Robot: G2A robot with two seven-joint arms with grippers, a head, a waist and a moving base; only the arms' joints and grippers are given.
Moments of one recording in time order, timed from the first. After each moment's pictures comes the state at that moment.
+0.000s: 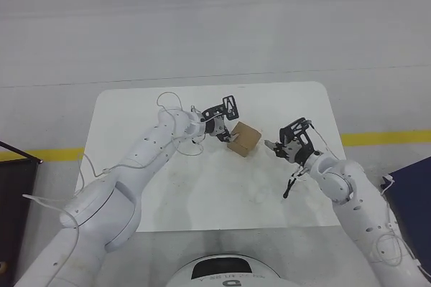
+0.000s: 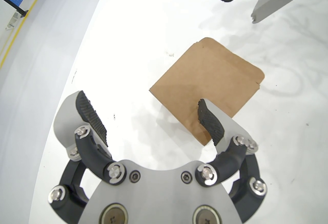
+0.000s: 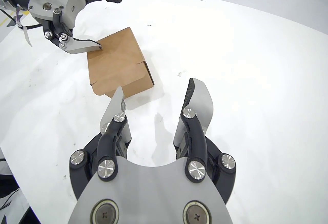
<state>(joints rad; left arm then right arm) 0.51 -1.59 -0.53 -0.42 1.51 -0.73 0.32 -1.49 -1.04 1.38 -1.64 -0.95 -0.36 0.39</state>
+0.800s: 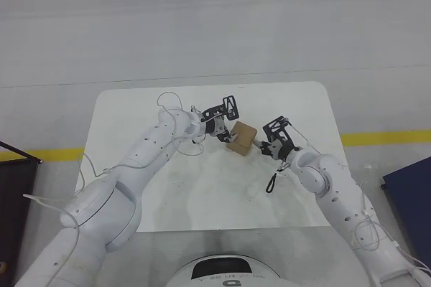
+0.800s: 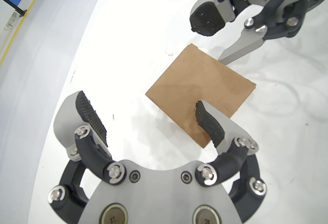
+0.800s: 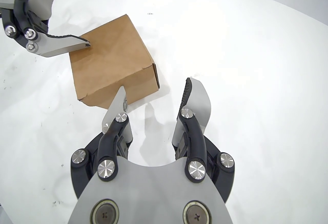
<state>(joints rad) 0.51 -1.59 -0.53 -0.42 1.51 -0.73 0.32 -1.35 -1.08 1.20 -1.52 -1.03 -0.25 0.42</state>
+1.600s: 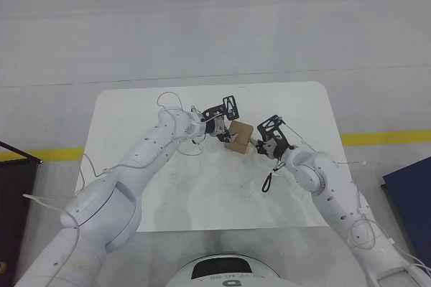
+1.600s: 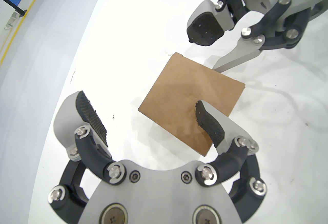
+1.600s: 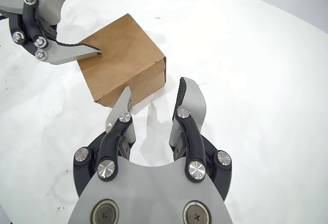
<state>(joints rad) 0.51 -1.59 -0.53 -0.42 1.51 -0.73 0.32 -1.33 -1.10 1.18 -1.54 -1.06 -0.24 0.44</state>
